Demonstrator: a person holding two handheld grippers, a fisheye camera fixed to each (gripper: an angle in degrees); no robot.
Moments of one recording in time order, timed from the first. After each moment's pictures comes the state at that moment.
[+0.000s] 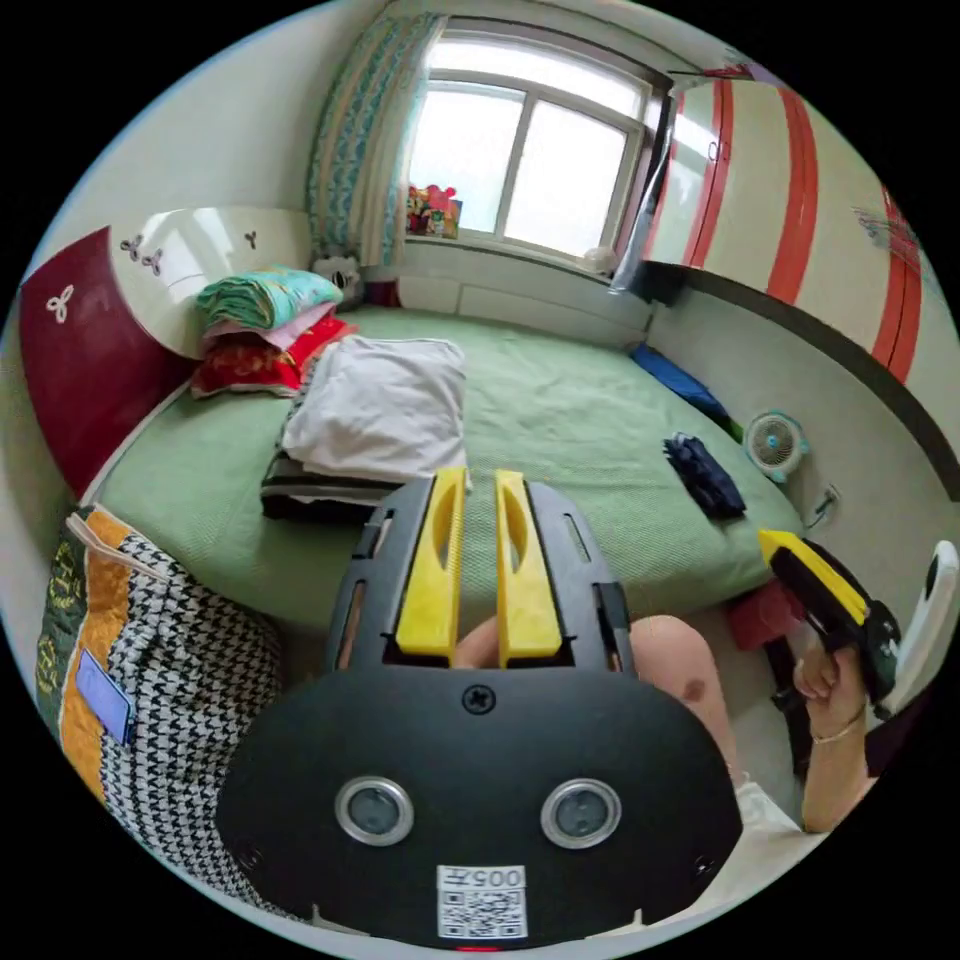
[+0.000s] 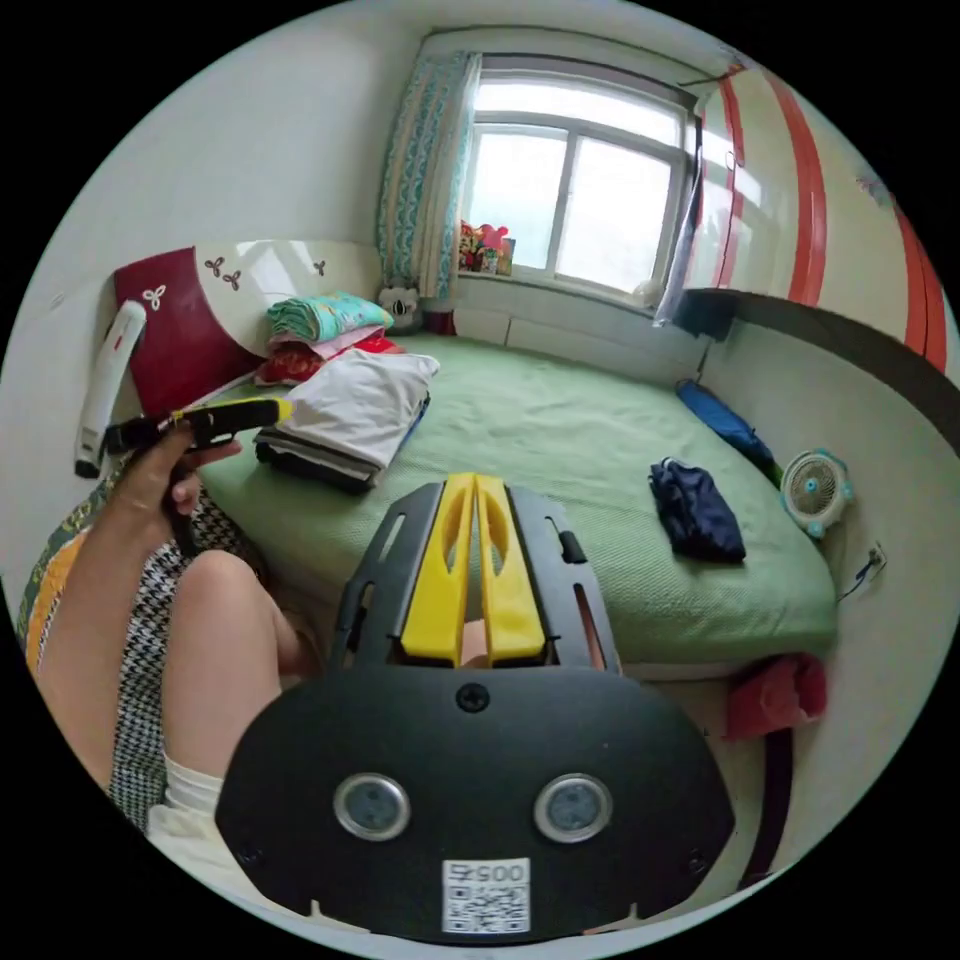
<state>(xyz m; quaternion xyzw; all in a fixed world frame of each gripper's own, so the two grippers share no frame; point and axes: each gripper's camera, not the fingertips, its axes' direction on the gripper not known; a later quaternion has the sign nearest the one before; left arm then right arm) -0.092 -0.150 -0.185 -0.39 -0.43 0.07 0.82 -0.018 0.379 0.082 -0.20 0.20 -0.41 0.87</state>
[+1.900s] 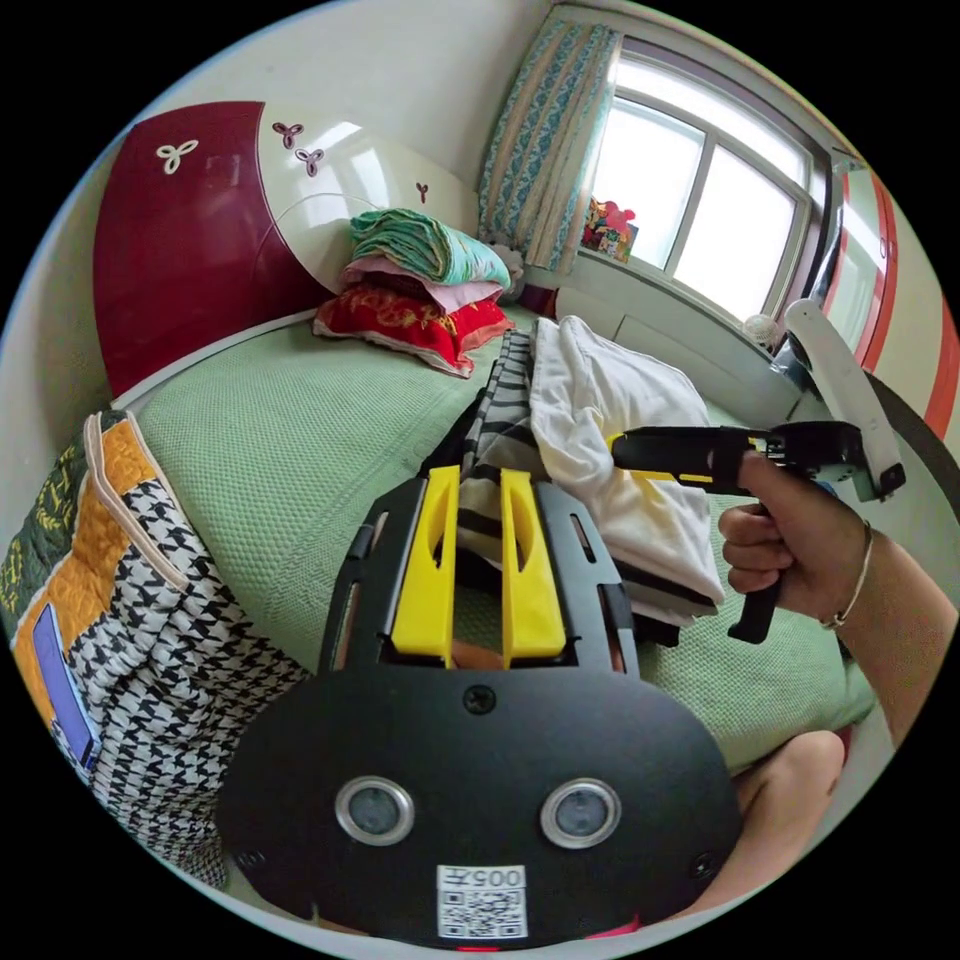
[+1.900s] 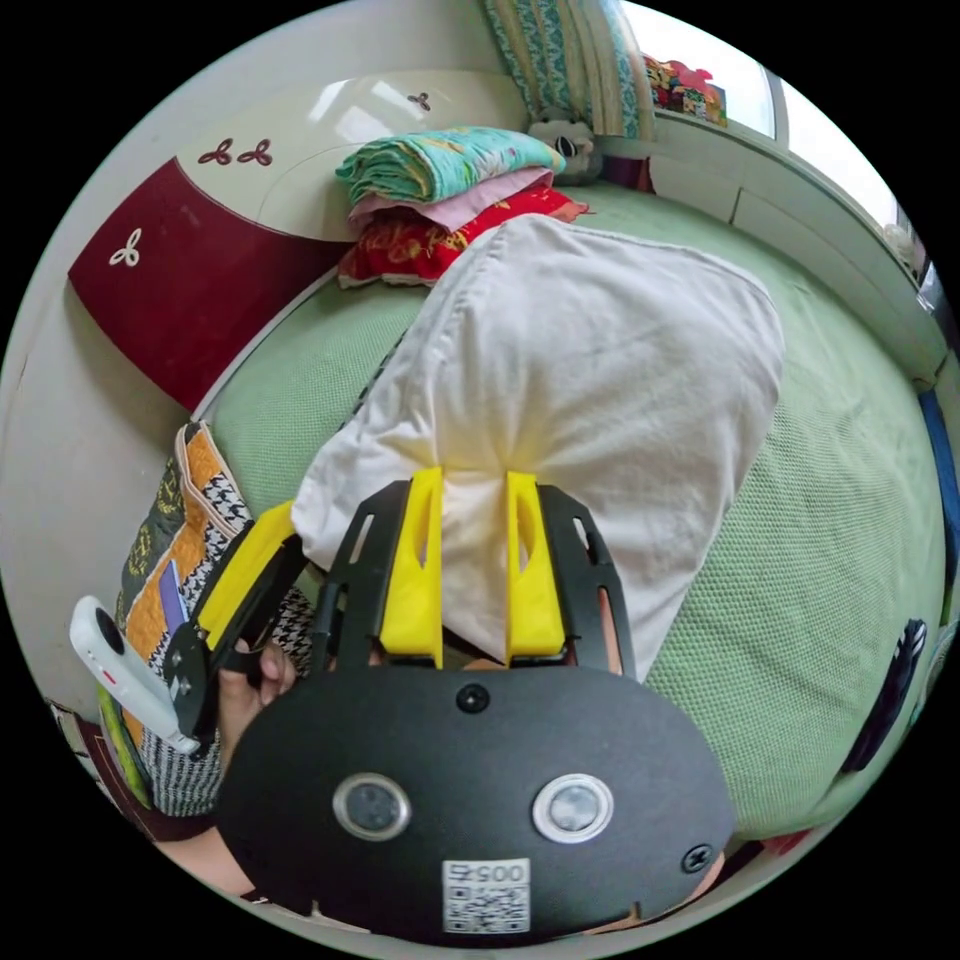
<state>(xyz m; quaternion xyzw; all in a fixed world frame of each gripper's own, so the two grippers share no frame) -0.351 -0.202 -0.367 -0.28 -0.56 0.00 0.77 -0.144 0.483 0.662 -0.50 0.09 -0.36 0.78</state>
